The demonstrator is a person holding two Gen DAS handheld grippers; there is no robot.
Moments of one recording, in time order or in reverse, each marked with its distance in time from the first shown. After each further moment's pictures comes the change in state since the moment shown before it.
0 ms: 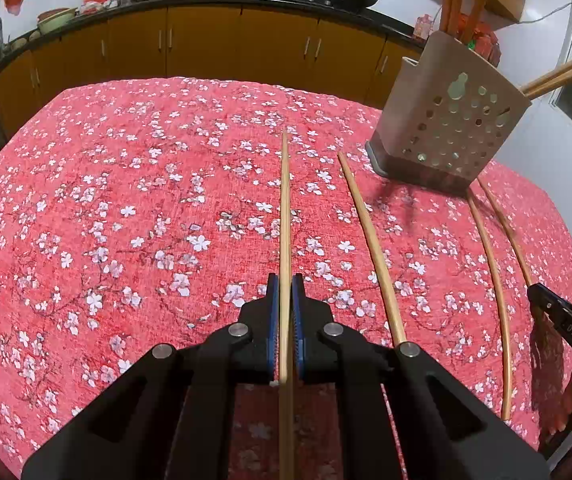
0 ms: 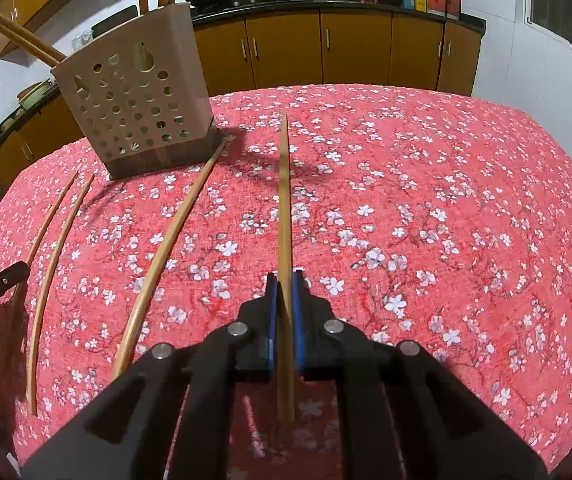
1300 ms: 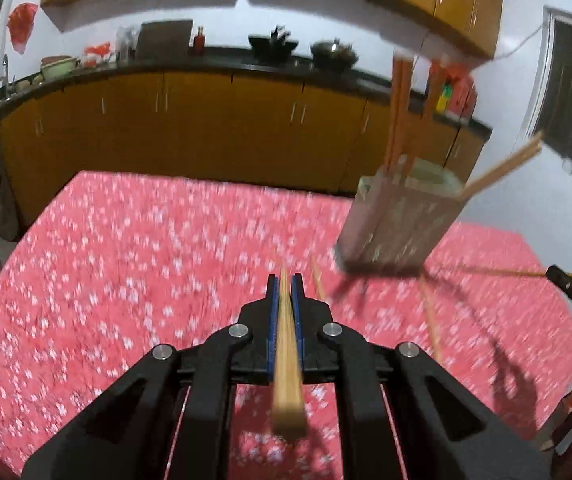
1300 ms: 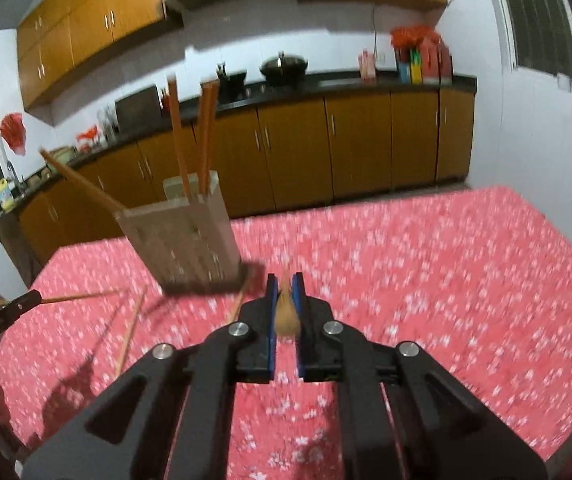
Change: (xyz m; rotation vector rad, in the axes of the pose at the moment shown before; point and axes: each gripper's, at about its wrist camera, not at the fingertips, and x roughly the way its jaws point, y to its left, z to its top) left arm -0.098 -0.005 0.056 0.024 -0.229 -0.047; right arm -0.117 -0.012 0.054 0.026 -0.320 0.071
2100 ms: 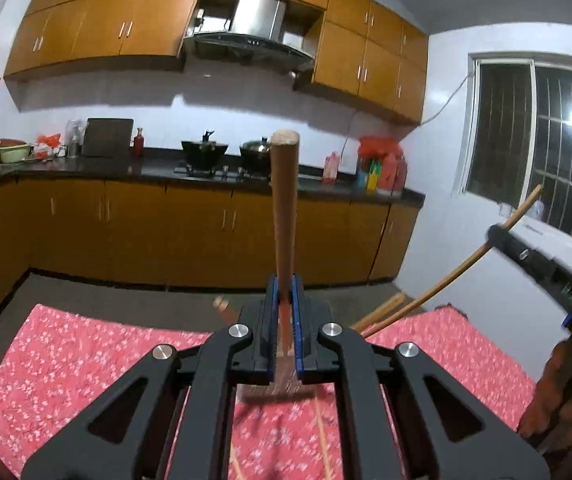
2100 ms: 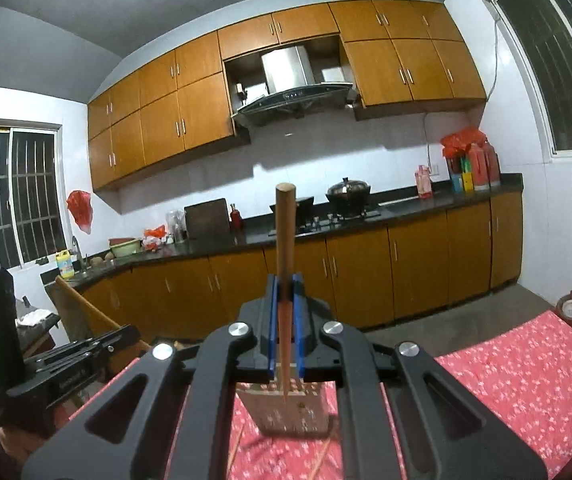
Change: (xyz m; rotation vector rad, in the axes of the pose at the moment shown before) left arm -0.083 -0.099 0.099 0.102 -0.315 -0.193; right arm -0.101 0.057 0.123 -0.032 -0.399 0.229
